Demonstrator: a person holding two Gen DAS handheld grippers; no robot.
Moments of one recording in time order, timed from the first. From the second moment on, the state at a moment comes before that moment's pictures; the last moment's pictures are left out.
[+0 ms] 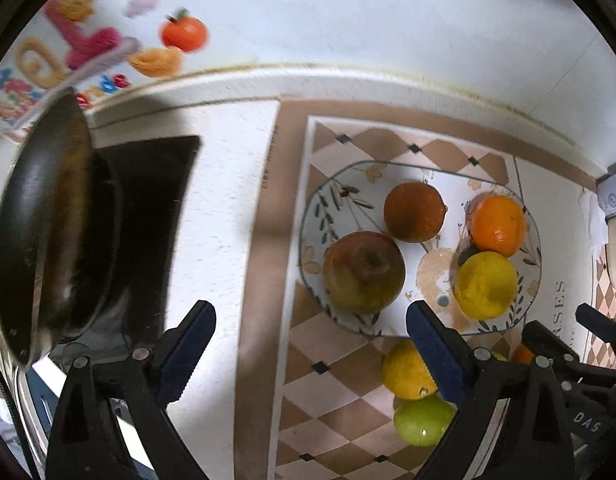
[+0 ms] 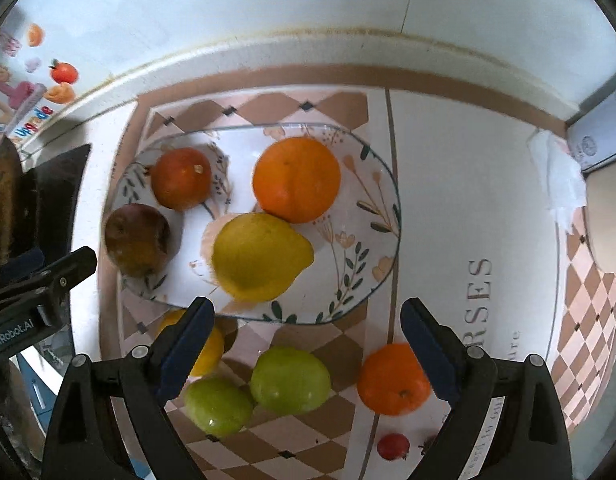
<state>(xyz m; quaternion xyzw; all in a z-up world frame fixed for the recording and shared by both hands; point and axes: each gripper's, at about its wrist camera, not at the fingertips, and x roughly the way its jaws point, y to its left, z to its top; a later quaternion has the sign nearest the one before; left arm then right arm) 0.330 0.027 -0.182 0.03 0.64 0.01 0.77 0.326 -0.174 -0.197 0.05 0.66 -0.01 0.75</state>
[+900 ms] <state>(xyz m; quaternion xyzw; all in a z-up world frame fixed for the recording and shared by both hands) 0.210 -0.001 -0.070 0.06 0.52 0.00 0.85 0.199 -0.168 -0.062 0.05 0.54 0.01 0.84</state>
